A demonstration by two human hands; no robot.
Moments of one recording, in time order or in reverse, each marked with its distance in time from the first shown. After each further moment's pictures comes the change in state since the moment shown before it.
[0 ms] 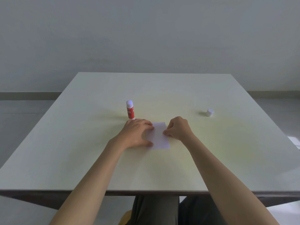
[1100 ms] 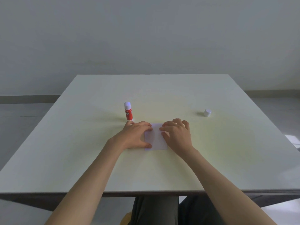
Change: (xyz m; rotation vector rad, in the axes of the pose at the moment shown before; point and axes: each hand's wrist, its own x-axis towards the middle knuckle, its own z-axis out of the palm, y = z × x) left_hand 0.002 -0.001 0.002 -0.001 -0.086 0.038; right_hand -0.011 0.029 0.026 -0.447 0.318 -0.433
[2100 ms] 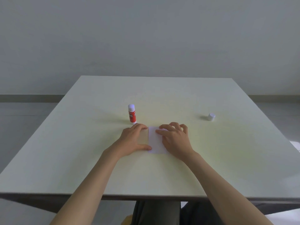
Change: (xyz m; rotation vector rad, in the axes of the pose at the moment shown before) left_hand -0.022 -0.009 0.008 -0.366 0.143 -0.146; right_hand 0.003 -0.007 0.006 0.012 -0.077 -0.098
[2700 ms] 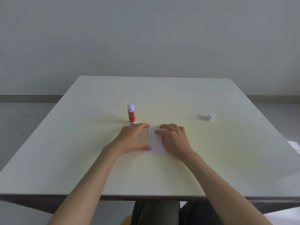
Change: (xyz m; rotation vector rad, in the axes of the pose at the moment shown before) left_hand 0.010 -0.004 -0.002 0.094 0.016 0.071; right_hand 0.000 0.000 0.000 0.074 -0.004 0.014
